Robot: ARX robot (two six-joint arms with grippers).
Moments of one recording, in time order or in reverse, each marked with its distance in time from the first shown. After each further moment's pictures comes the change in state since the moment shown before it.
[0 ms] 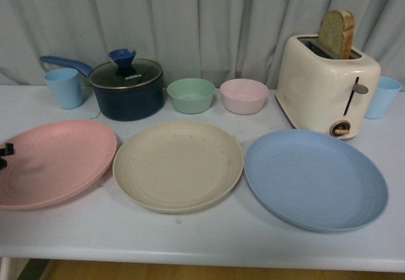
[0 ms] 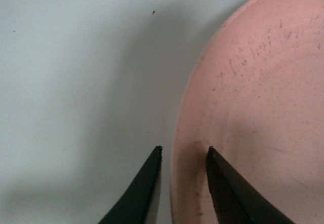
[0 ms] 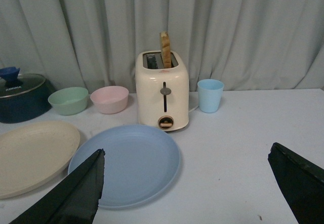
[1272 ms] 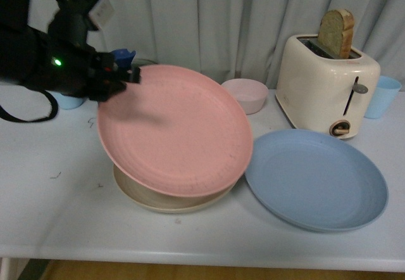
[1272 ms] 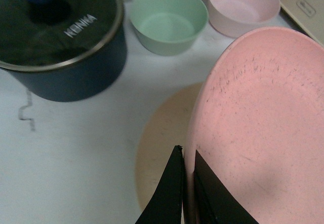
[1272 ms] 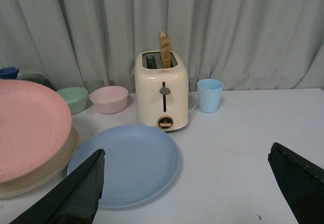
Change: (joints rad) left arm -0.499 -0.348 -0.024 -0.113 -0.001 0.002; right arm 0.000 0.000 0.000 0.000 0.000 0.000
